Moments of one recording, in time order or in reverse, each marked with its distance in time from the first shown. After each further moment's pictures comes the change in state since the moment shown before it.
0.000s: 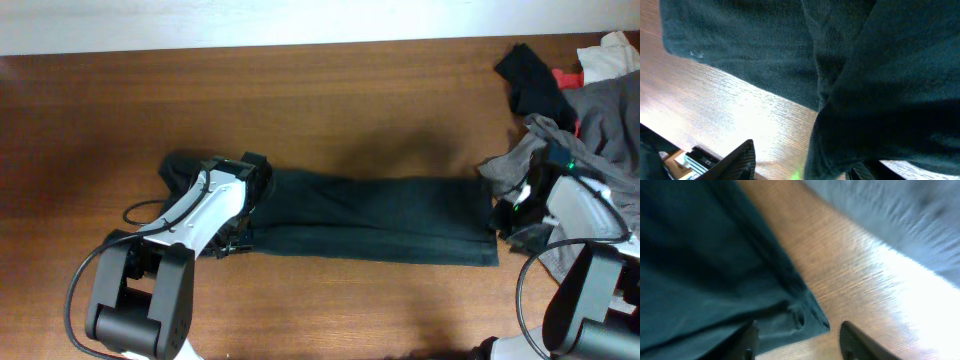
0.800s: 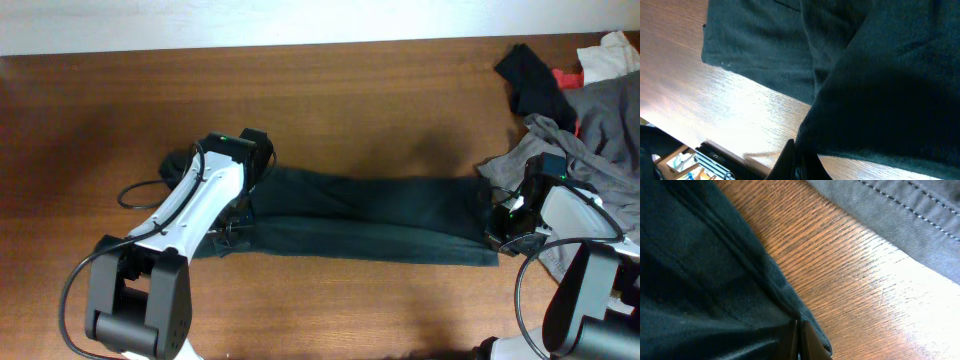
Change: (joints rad) left arm 0.000 0.000 0.180 -0.132 0.008 -0.023; right arm 0.000 -0.003 -0.133 0.154 0.016 0.014
